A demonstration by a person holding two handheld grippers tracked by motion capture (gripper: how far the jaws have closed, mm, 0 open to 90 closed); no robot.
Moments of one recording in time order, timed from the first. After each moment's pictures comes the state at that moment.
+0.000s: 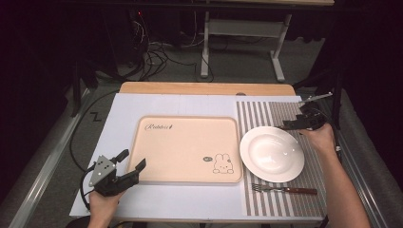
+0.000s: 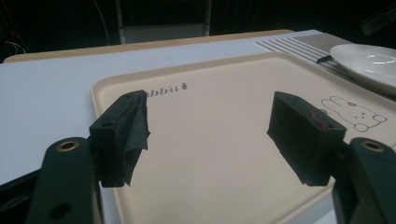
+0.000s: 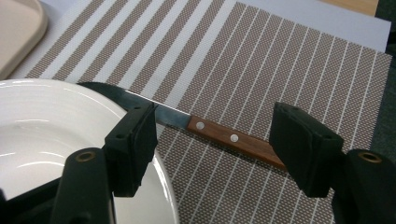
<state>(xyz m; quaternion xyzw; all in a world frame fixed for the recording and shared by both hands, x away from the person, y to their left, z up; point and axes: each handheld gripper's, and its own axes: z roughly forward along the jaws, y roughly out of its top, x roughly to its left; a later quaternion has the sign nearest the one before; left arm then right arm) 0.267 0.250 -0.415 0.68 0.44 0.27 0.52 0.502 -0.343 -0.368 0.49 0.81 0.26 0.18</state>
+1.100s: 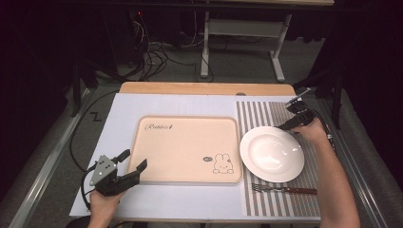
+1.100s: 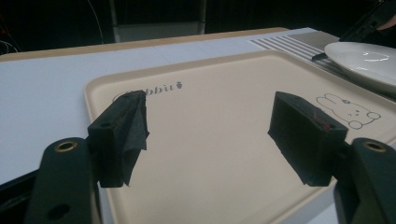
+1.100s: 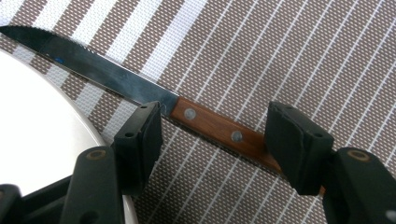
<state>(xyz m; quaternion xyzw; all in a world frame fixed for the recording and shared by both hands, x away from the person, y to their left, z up) 0.268 0.249 -0.416 0.69 0.44 0.27 0.52 0.544 -0.329 -0.395 0.47 0.86 0.14 0.11</state>
